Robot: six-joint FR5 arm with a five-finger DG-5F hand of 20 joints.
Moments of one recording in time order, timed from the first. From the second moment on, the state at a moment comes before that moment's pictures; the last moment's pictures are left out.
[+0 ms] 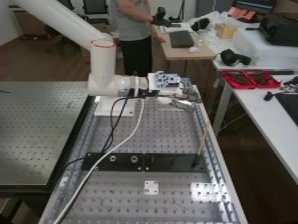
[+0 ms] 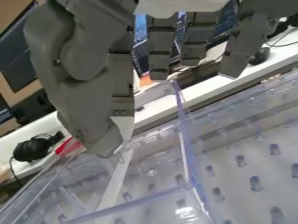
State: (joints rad) arm 1.75 -2.22 -1.61 -2.62 -1.55 -0.34
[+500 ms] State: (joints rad) arm 1.72 -2.12 -1.68 -2.61 -1.58 -0.35
